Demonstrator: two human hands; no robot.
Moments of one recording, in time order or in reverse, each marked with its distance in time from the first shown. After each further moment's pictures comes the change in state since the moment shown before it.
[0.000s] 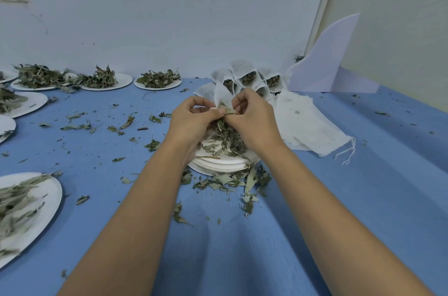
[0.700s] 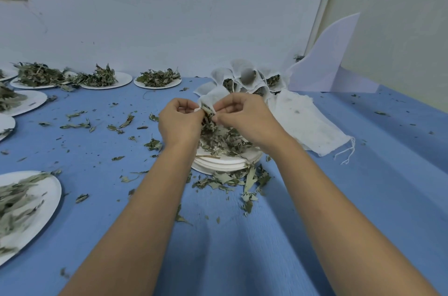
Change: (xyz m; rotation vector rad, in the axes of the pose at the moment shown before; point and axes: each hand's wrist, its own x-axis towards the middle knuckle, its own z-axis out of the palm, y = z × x) left_hand 0.013 -0.014 -0.002 0.162 0.427 0.104; right_hand 0.000 -0.017 -0.009 0.228 -0.282 0.121
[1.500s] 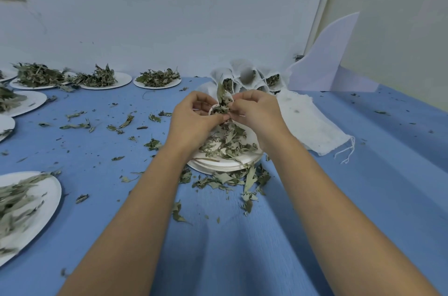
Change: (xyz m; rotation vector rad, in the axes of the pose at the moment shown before) left_hand -0.007 0.008 -0.008 0.062 -0.414 0.196; right_hand 0.006 0.002 -0.003 0.305 0.277 0.176
